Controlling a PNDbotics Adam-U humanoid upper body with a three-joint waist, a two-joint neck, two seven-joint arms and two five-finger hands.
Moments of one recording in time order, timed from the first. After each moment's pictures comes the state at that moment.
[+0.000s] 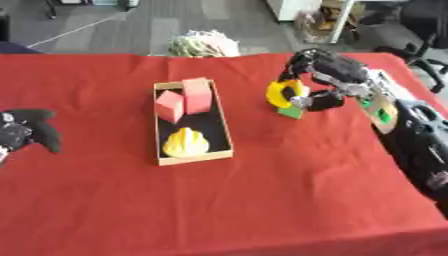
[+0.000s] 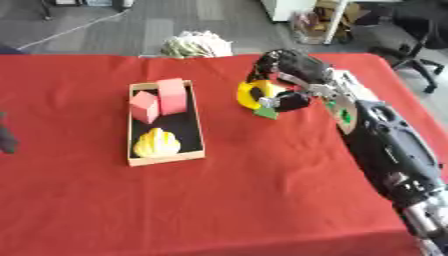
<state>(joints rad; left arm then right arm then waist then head) -0.14 0.46 -0.08 -1.92 0.15 -0.09 -0.43 -0.77 -0.44 0.15 -0.98 0.91 -0.91 0.03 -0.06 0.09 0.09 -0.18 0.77</state>
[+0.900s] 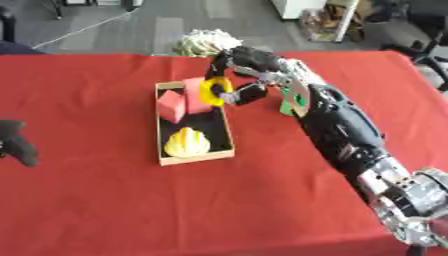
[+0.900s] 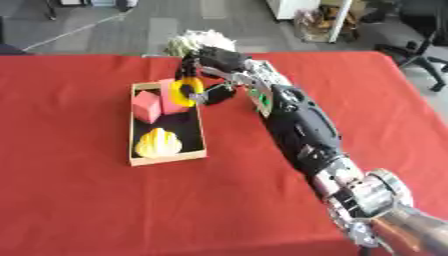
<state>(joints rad) -0.18 0.43 -0.11 -1.94 0.20 -0.09 -0.48 -0.88 -0.24 0.06 -0.85 1.03 -0.87 0.11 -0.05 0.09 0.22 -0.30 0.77</state>
